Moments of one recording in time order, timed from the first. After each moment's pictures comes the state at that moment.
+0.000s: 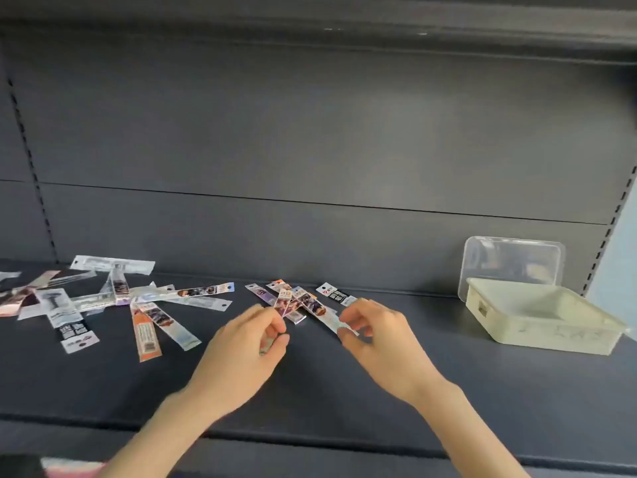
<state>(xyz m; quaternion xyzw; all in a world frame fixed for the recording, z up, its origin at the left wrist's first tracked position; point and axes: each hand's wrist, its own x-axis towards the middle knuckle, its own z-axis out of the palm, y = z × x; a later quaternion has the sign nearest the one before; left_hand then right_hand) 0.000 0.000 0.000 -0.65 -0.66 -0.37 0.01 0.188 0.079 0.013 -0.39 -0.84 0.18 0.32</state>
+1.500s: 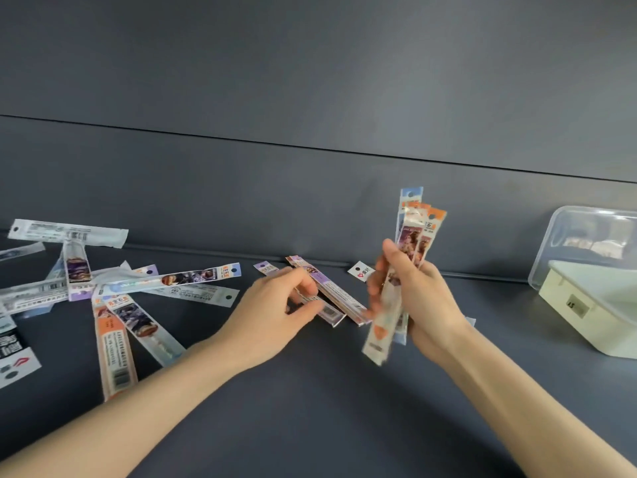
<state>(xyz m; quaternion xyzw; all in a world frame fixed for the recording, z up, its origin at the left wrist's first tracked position) -0.078 0.116 -0.023 -0.67 -0.63 -0.38 -0.13 0.095 0.168 0.014 -0.40 -0.52 0.60 0.46</state>
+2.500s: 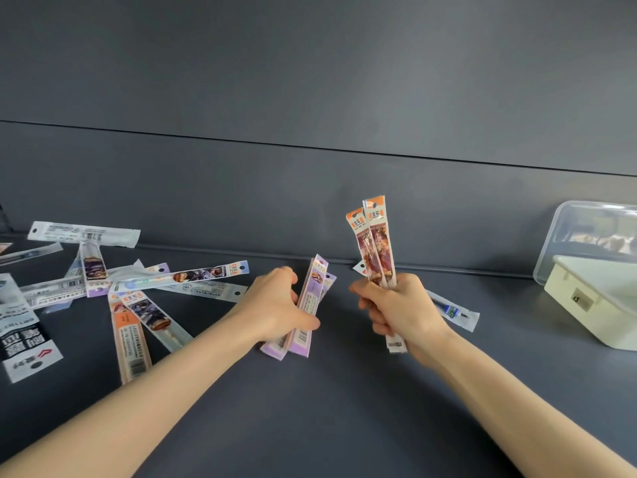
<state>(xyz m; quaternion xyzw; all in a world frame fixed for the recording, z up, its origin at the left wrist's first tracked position) -0.077 0.119 -0.004 -0.56 -0.76 -0.23 -0.21 0.088 0.169 -0.010 -0.47 -0.61 0.52 0.37</state>
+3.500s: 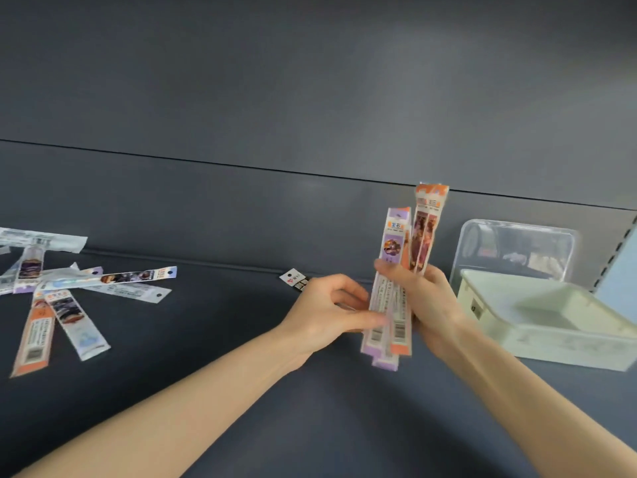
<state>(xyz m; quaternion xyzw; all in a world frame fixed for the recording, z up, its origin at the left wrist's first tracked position) 0.094 0.143 0.003 -0.54 -0.53 -0.50 -0.42 0.232 0.191 0.027 -0.39 -0.58 0.54 0.46</state>
